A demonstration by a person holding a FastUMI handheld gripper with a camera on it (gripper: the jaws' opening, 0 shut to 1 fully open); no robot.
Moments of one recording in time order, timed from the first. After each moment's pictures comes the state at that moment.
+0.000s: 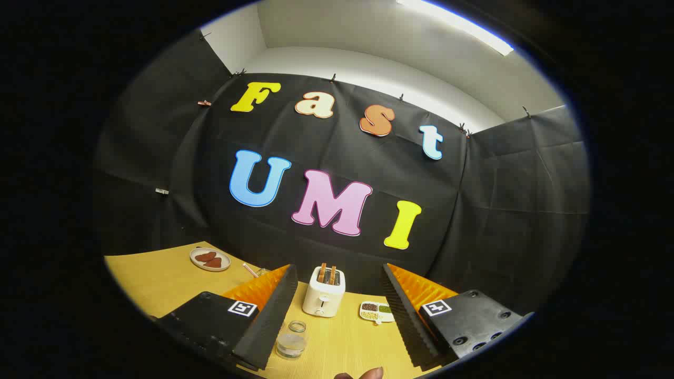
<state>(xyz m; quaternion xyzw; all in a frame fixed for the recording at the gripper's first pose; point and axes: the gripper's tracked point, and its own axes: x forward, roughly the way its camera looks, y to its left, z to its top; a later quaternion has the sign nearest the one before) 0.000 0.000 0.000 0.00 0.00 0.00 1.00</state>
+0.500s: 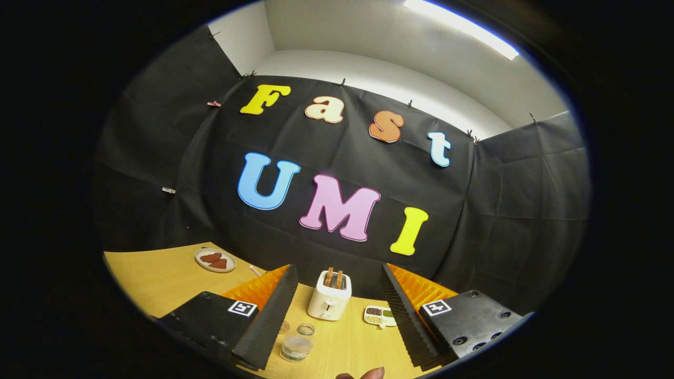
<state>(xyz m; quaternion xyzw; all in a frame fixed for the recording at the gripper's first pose) -0.001 0.015 0.007 -0.01 -0.02 0.01 1.00</state>
